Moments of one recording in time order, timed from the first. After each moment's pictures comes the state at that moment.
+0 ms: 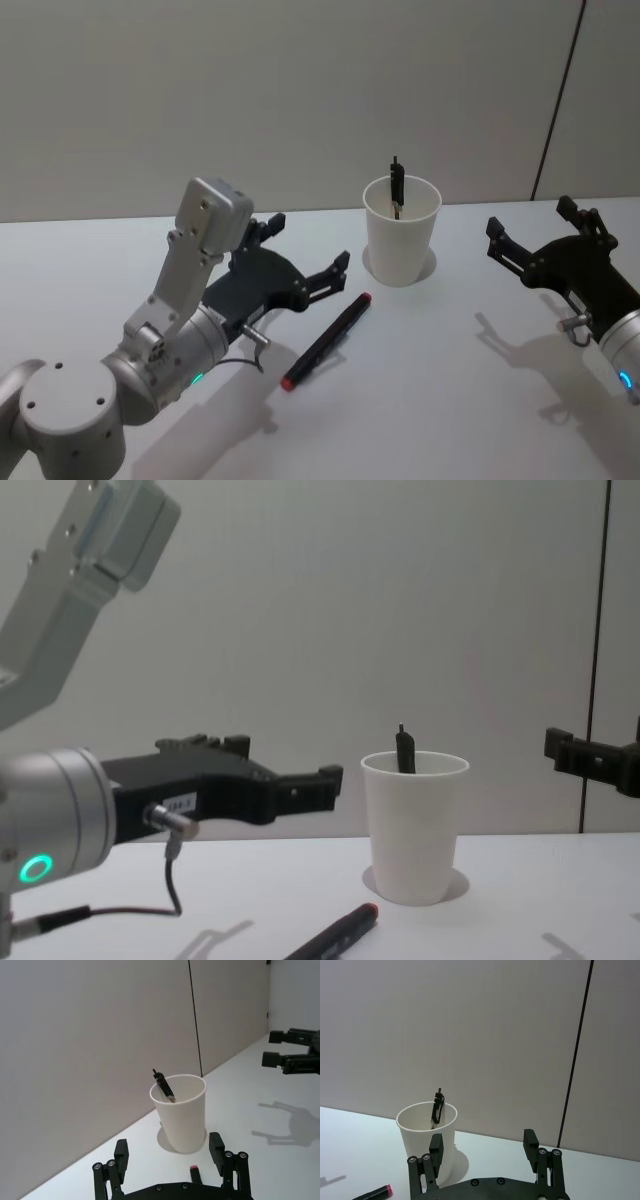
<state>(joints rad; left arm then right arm) -0.15 0.49 0.42 -1.77 -0.35 0.16 -0.18 -0.01 0.34 -0.23 -1.77 0.29 0.03 0.07</state>
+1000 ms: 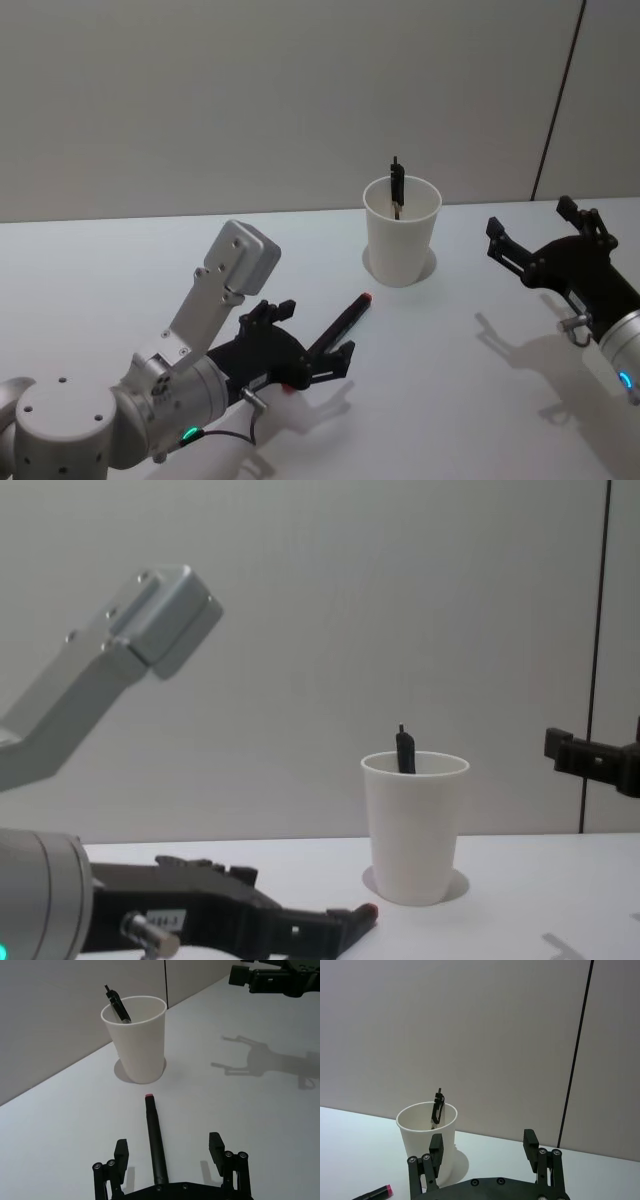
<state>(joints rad) -0.09 0.55 0.43 -1.87 -0.41 0.47 -0.23 -0.01 0.34 -0.23 -1.77 0.29 0.03 0.07</state>
